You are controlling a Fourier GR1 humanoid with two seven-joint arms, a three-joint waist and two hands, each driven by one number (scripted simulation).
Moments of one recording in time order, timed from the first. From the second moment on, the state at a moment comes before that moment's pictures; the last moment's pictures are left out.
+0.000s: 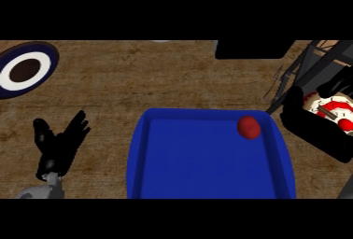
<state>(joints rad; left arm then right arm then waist) -0.04 0.19 0.09 -1.37 0.13 0.00 0.29 -0.56 -0.06 0.06 -2.23 1.14 0.37 1.06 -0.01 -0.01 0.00</state>
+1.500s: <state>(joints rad) -0.03 0.17 0.09 -1.39 0.12 -0.02 0.28 -0.92 -0.57 -0.55 -1.58 0.88 0.58 0.75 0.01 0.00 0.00</state>
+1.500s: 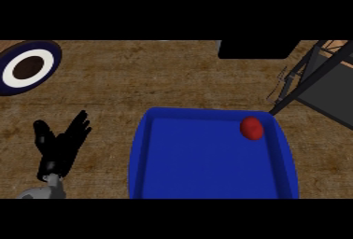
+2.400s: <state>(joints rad) -0.03 0.16 0.09 -1.42 0.10 -0.01 0.33 -0.87 -0.66 -0.49 -1.31 0.84 0.31 0.56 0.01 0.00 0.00</state>
